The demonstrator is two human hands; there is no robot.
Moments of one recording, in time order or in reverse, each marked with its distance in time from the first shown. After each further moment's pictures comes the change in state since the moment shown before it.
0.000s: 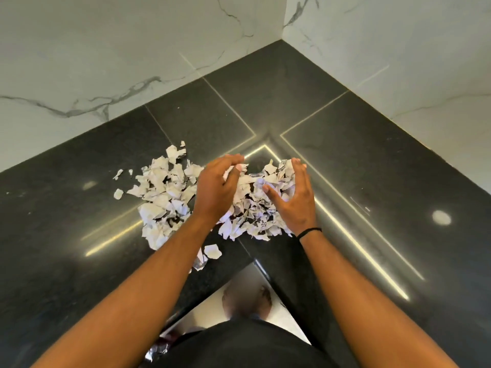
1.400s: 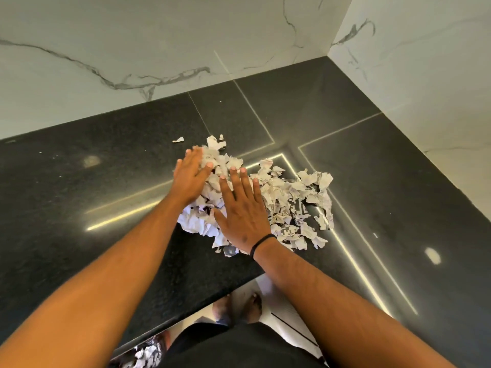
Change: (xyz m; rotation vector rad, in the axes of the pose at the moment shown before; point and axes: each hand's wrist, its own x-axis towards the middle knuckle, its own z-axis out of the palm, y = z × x) left_hand 0.005 -0.147 -0.085 0.214 -0.170 -0.384; right_hand -0.048 -0.115 0.117 -0.722 -0.440 -0.504
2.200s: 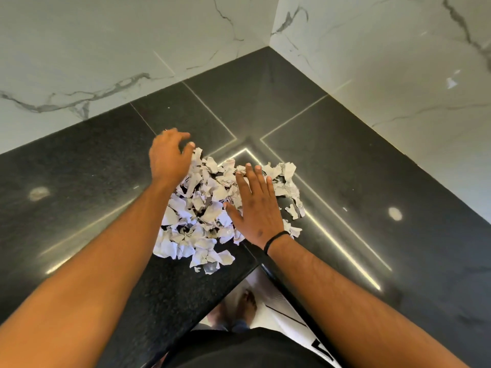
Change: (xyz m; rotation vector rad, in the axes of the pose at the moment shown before) left_hand 0.069 0.063 0.011 0.107 0.214 0.199; right_hand -0.023 0.072 -0.013 0.053 0.108 0.299
